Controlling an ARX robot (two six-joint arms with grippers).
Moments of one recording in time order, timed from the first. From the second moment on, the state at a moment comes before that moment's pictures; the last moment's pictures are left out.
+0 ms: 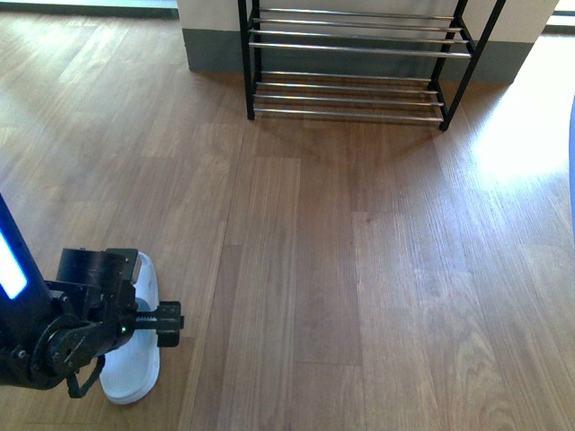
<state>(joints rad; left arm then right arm) -0.14 2.92 1.12 0.77 -0.08 -0.12 -0.20 1.15 0.25 0.37 0.02 0.24</state>
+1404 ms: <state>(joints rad) -0.16 2.95 1.23 0.71 -0.11 -0.22 -0.20 1.15 0.25 0.37 0.02 0.24</state>
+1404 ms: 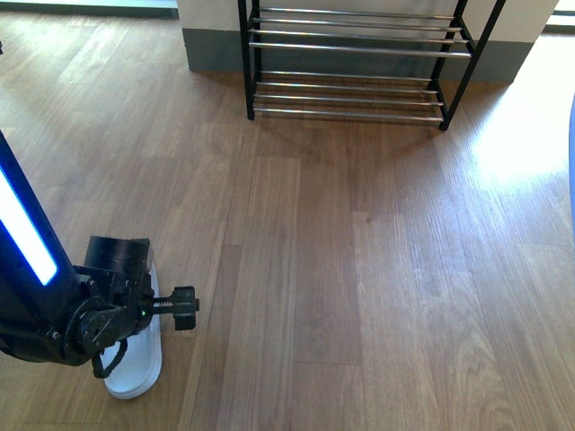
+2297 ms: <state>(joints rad) -0.24 2.91 1.08 0.85 -0.21 -0.32 -0.20 1.15 0.25 0.37 0.02 0.24</state>
